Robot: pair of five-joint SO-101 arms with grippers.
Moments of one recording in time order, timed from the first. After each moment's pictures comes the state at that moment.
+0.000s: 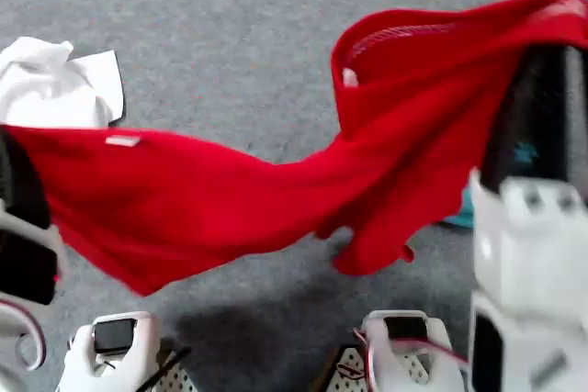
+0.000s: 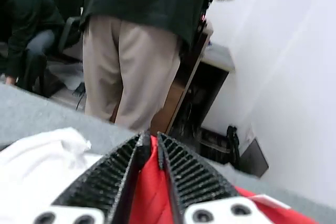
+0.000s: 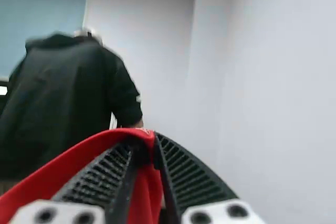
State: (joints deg) left arm -12.4 -46.0 -39.8 100.4 8.9; right arm -3.7 -55.4 -18.2 50.1 -4.0
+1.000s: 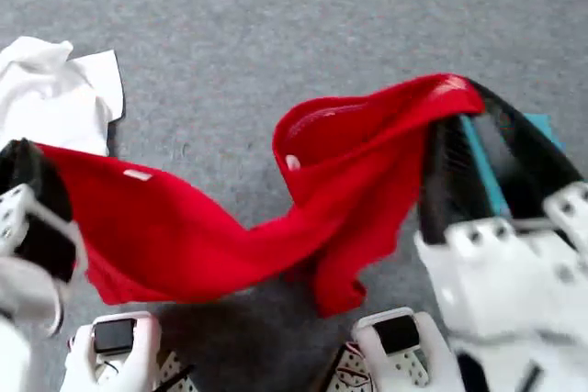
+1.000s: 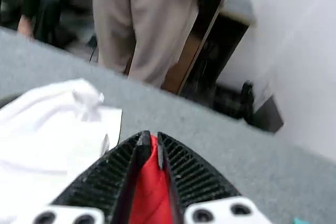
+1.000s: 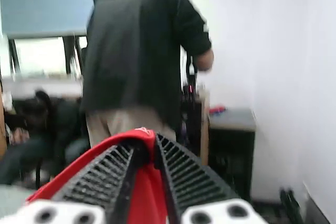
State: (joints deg) left arm -12.3 -52.4 -21.5 98.9 8.7; right arm -17.6 -58.7 -14.2 69.5 -10.3
